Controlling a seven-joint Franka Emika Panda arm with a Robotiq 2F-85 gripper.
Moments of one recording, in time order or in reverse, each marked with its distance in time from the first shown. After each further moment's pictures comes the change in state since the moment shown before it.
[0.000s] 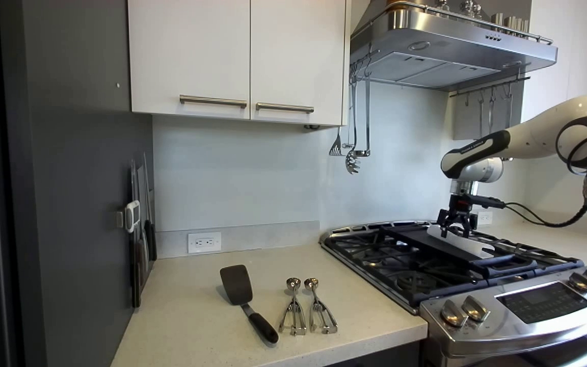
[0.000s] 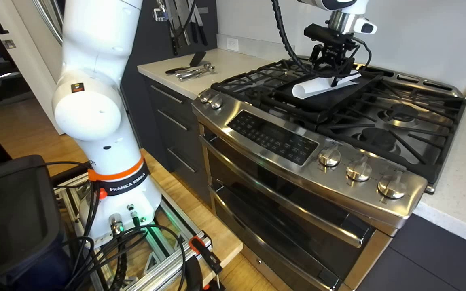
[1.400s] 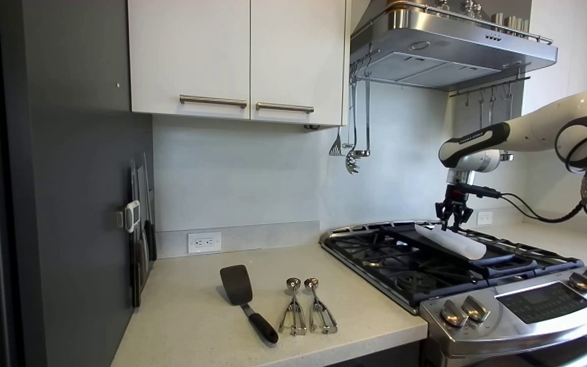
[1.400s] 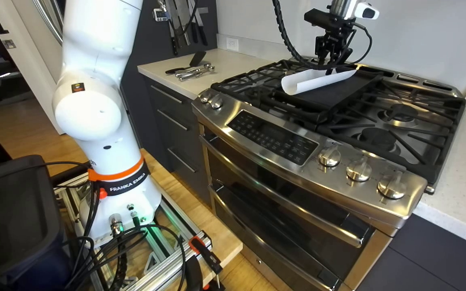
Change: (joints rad) arm 0.007 0.003 0.004 0.092 0.010 -0.073 0.127
